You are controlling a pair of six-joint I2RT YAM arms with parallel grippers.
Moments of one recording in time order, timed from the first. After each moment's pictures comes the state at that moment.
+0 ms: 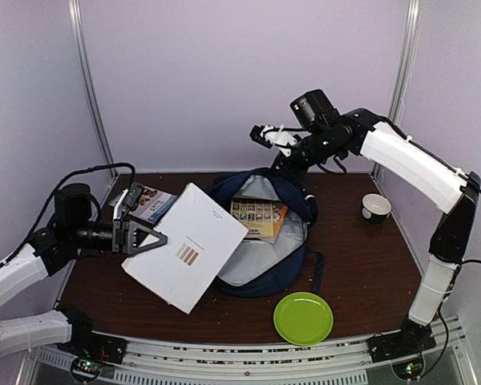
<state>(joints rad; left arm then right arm) -0.45 0.79 0.60 -0.13 0.95 -0.59 0.71 1.79 1.93 -0.91 -0.09 -0.41</state>
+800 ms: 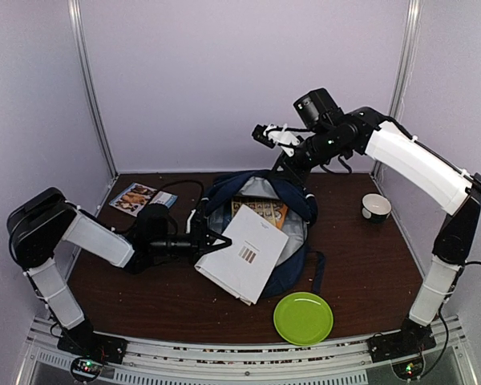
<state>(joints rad) -0.70 1.71 0.62 0.86 0.67 -1.17 0.70 1.77 1.93 -0.95 -0.16 -0.37</state>
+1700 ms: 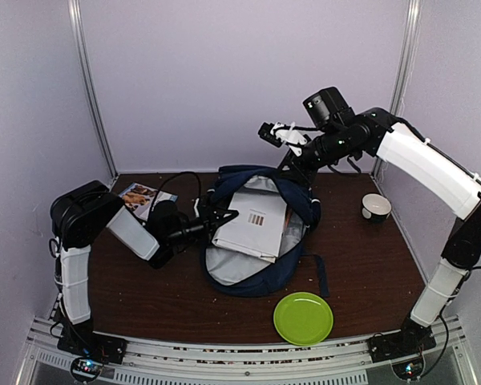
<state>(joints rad) -0.65 2.08 0.83 1.31 0.55 -1.57 0.71 1.70 1.87 -0.93 -0.19 -0.39</state>
